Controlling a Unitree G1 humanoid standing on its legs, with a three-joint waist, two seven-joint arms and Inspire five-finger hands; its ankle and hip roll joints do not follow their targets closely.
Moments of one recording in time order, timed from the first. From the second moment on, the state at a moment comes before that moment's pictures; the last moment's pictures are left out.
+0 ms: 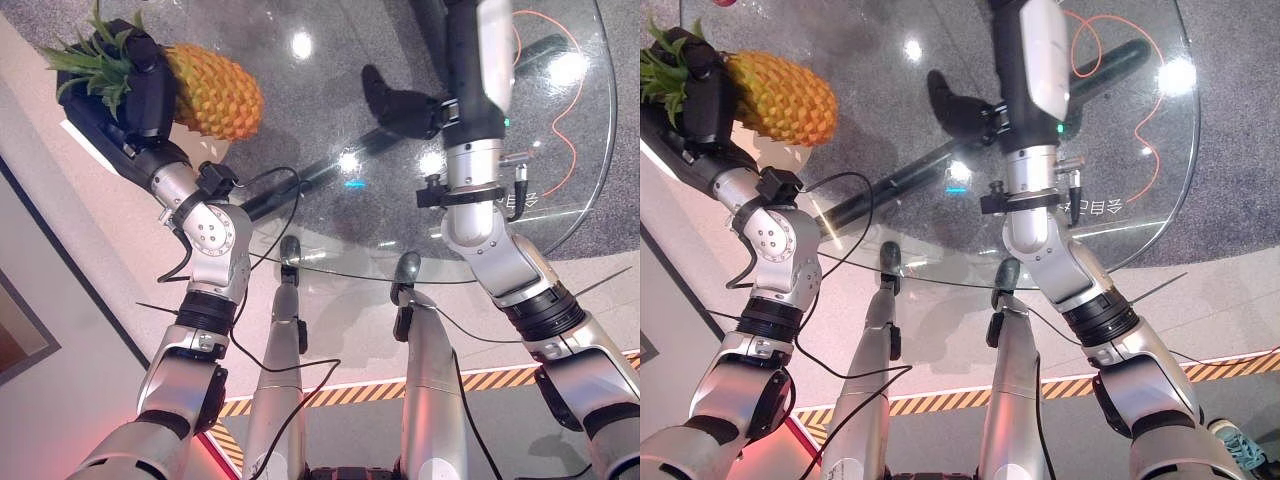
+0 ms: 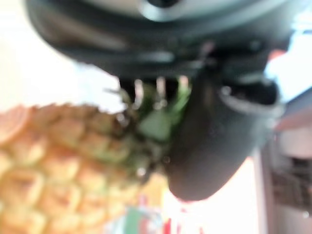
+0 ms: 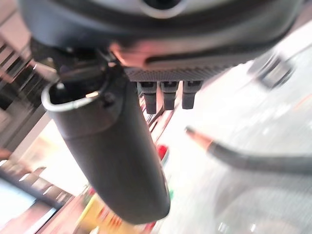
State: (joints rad) left arm -0.83 0.33 -0.08 0.48 -0.35 -0.72 0.93; right arm -0.85 -0.55 0.39 0.12 -0.19 -0.08 -0.66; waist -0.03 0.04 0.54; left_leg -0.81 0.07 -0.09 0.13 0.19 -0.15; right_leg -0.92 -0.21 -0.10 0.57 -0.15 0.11
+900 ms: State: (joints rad) left arm -0.96 0.55 -0.07 0.83 -0.32 -0.73 1.07; right arm -0.72 -0.55 0.21 0.75 0.35 -0.29 -0.99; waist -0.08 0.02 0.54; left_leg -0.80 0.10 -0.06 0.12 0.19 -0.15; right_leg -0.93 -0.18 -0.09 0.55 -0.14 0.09
